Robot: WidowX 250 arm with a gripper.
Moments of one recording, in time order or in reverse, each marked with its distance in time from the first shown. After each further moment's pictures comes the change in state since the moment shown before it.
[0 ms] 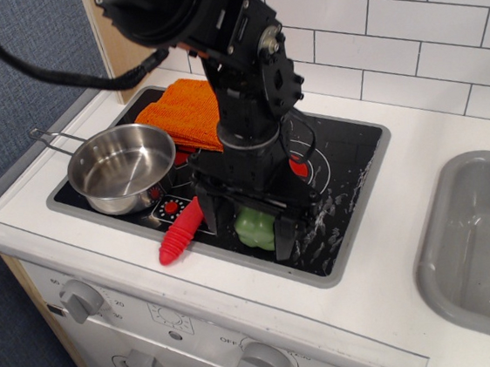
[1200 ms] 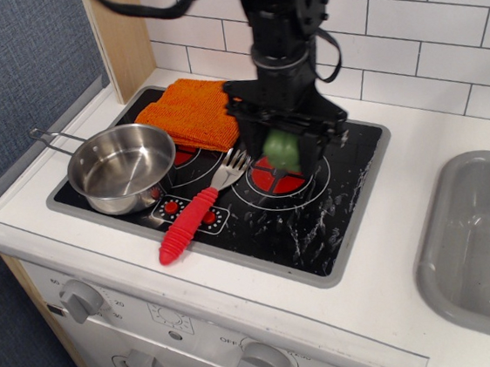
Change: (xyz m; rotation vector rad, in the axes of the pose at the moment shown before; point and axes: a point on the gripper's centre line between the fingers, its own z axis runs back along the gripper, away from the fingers) arm 0.078 0.008 0.006 -0.013 -0.052 -0.006
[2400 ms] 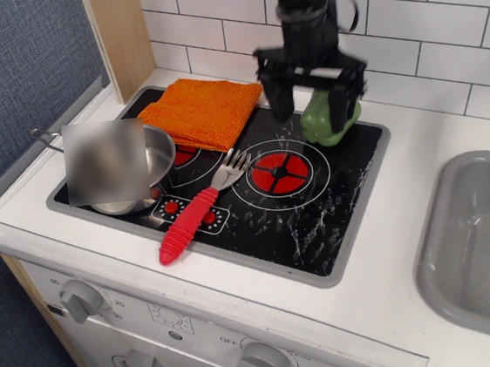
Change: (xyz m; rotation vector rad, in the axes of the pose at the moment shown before) arm 0.056 -0.001 -0.002 -0.127 0.049 -0.030
